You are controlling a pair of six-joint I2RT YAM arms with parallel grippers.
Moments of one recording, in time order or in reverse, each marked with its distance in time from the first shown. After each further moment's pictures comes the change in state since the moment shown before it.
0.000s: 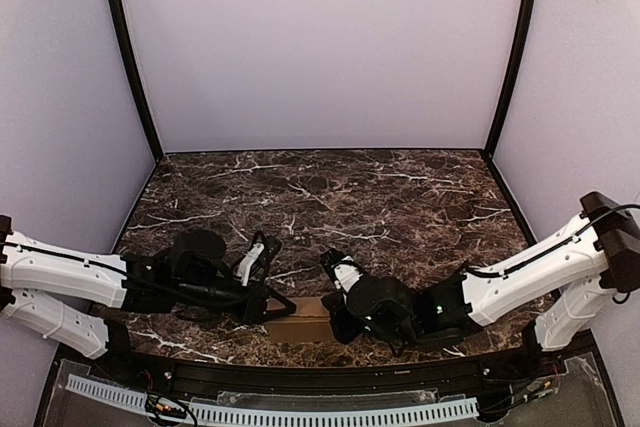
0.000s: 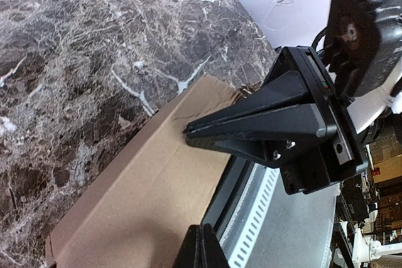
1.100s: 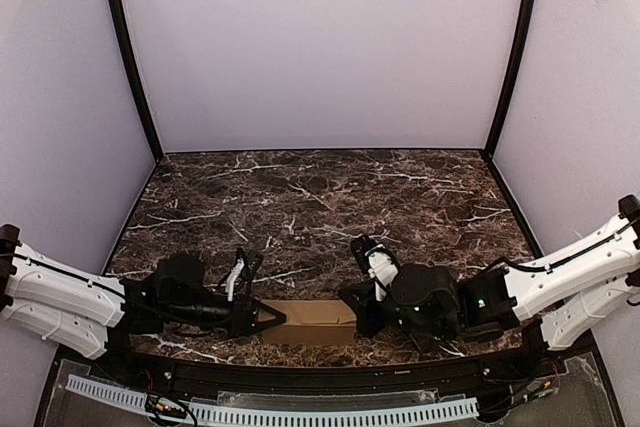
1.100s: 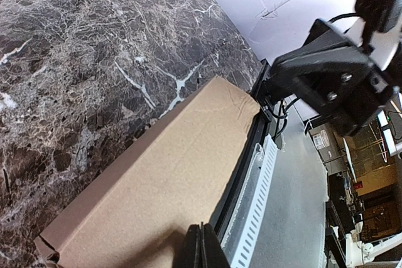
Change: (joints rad) left arm 0.004 -0.018 -0.265 0.359 -0.010 -0.065; right arm 0.000 -0.225 -0.129 0.069 -0.014 0.005
